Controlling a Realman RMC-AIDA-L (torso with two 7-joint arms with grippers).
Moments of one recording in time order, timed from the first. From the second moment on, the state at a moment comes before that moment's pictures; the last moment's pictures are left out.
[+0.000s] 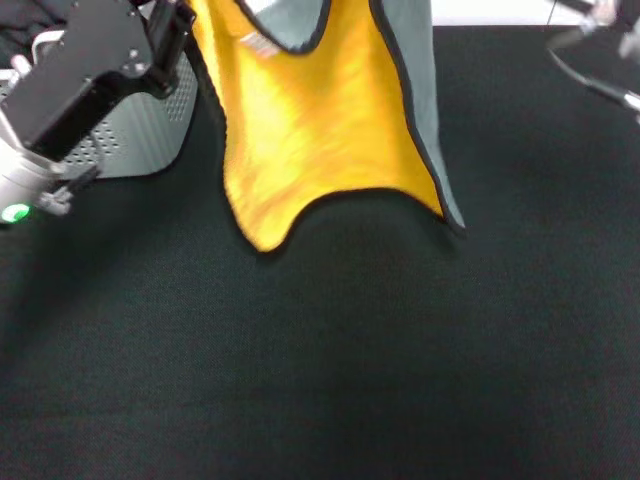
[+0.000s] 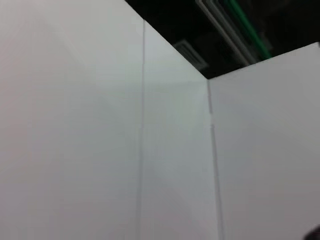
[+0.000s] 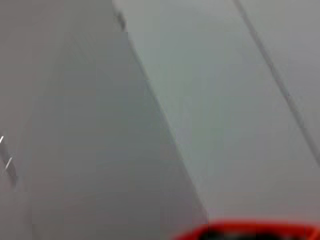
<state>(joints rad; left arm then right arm) -0.56 -2.09 0.31 0.27 1.57 1.88 -0.79 0.51 1.98 -1.50 -1.00 2.22 1.12 -1.48</state>
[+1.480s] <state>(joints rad) -0.20 -1.92 1.01 0.76 1.08 2.04 -1.53 0.07 2.01 -1.21 -1.80 1.73 1.63 -1.21</state>
